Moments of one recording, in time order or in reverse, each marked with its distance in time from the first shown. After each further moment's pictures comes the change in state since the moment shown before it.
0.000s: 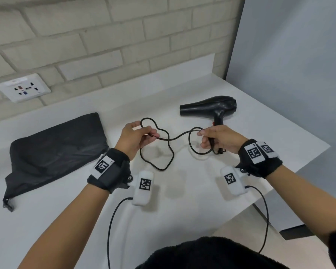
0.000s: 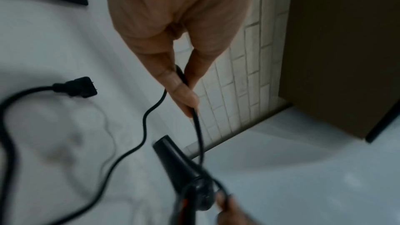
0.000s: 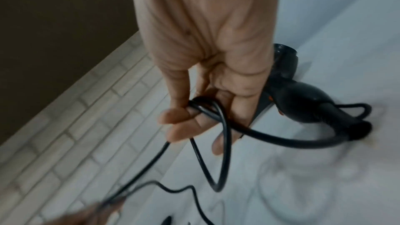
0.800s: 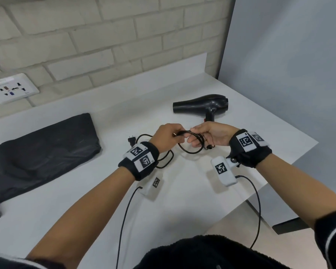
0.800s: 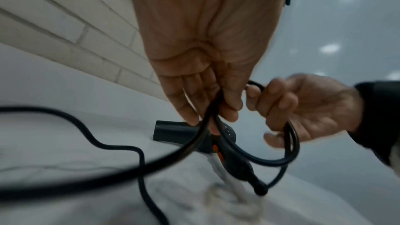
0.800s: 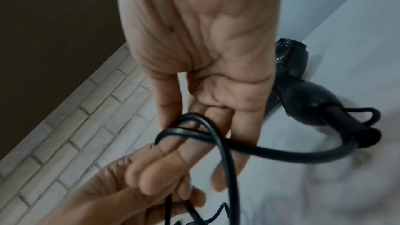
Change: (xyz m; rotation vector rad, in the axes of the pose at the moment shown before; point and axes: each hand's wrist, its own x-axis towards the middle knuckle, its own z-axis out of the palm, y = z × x) left_hand 0.020 -0.030 0.070 0.995 -0.434 0.411; right_hand 0.001 -0.023 0.001 0.091 -0.287 0.166
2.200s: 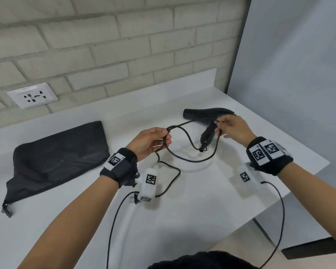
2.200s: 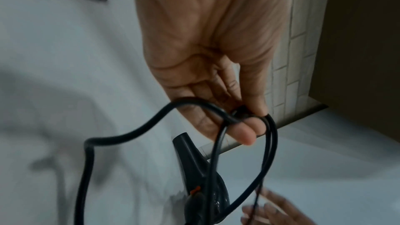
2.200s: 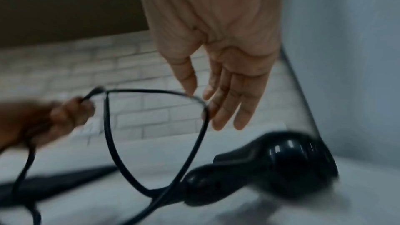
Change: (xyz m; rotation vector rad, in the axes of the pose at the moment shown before) left_hand -0.021 -0.027 -0.054 -0.985 0.085 -0.289; right_hand 0.001 -0.013 -0.038 -0.495 0.675 -0.353
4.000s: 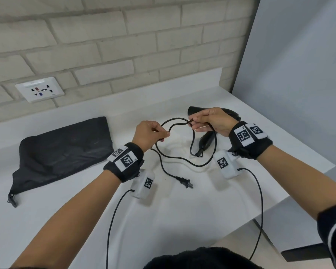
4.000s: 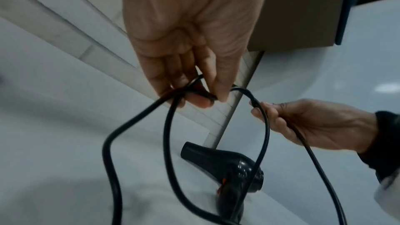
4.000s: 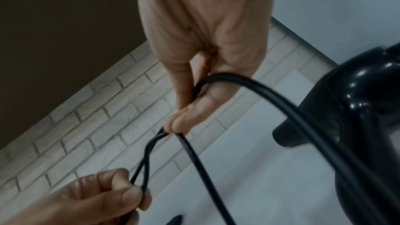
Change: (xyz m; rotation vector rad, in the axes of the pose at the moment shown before) left_hand -0.003 0.002 -0.001 0.604 0.335 0.230; right_hand 0.011 -0.052 0.036 0.419 -0.403 0.052
